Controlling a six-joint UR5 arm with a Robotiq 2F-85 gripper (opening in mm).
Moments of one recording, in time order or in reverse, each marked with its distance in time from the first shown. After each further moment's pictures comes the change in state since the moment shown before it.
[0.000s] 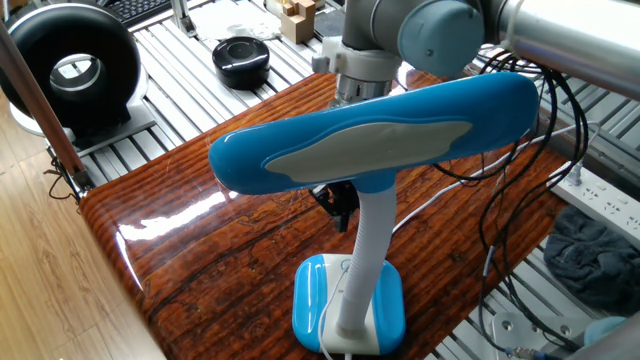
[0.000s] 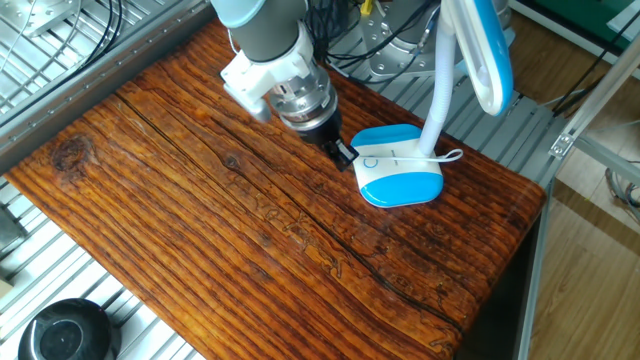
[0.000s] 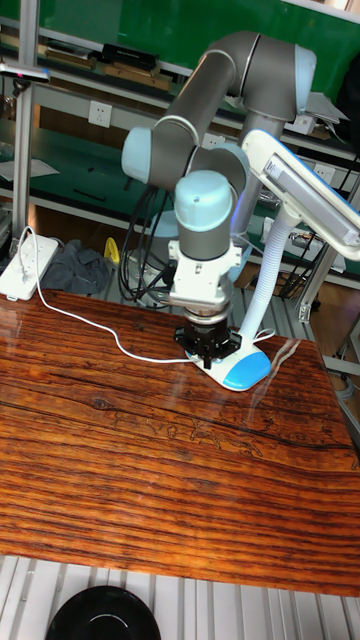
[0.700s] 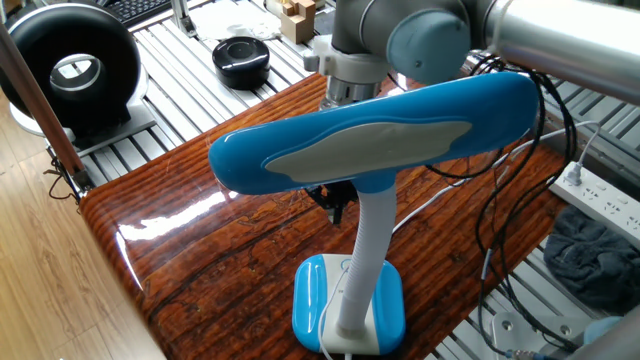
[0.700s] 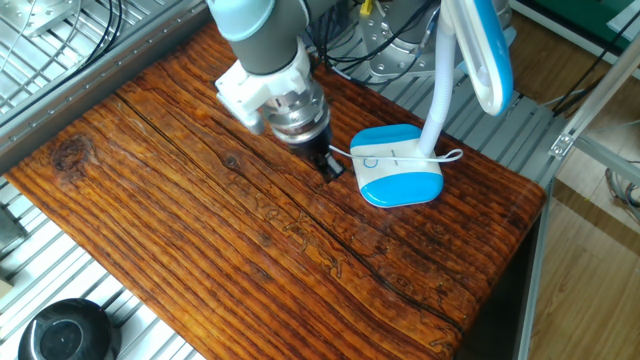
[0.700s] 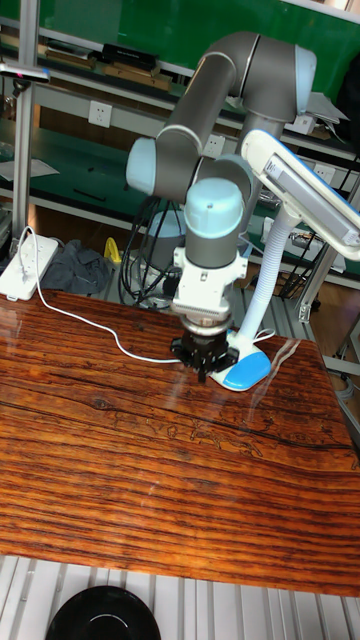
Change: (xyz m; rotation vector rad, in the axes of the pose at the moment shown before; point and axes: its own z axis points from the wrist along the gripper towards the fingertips) arm -0.020 0.002 0.000 0.054 -0.048 0.033
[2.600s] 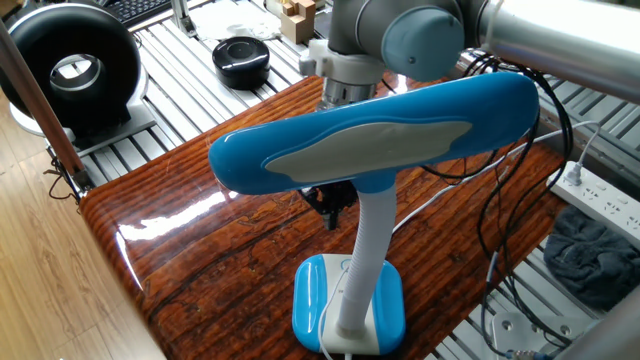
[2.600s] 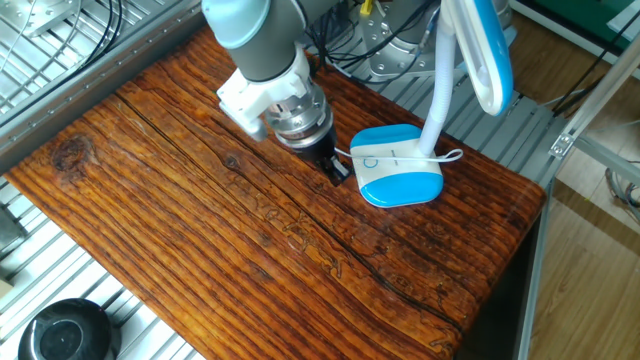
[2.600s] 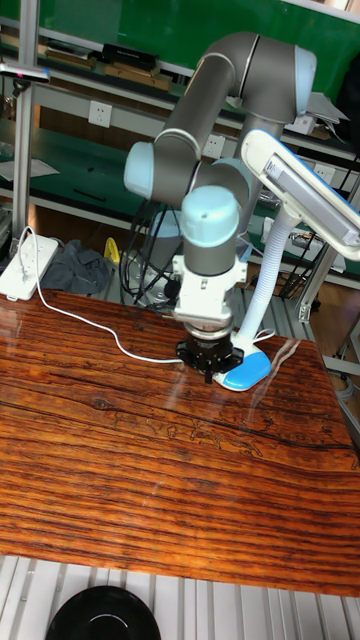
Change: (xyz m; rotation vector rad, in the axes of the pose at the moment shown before) arm -0.004 0.004 0.013 -0.031 0.044 -0.041
